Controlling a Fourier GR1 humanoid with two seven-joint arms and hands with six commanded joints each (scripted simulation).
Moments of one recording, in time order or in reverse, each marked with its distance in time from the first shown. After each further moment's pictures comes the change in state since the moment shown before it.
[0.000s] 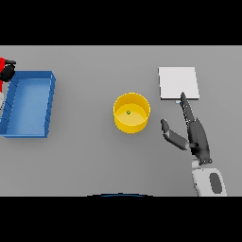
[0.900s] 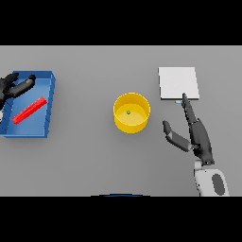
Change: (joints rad) left arm 0.120 0.133 -0.147 -0.229 0.082 -0.247 -0.046; right arm 0.013 -0.021 -0.003 -0.010 -0.006 0.014 -0.011
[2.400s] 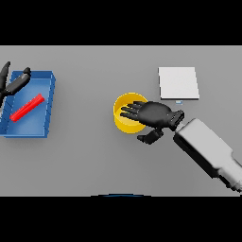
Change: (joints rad) left arm 0.027 -0.008 0.054 -0.006 0.021 0.069 -0.145; right arm -0.650 -0.324 0.551 0.357 0.684 0.407 -0.074
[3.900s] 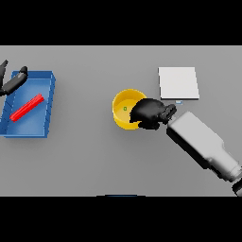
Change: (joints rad) left arm 0.012 0.034 0.011 -0.036 0.018 -0.012 -0.004; right arm -0.106 0.050 0.042 0.140 -0.002 0.057 0.007
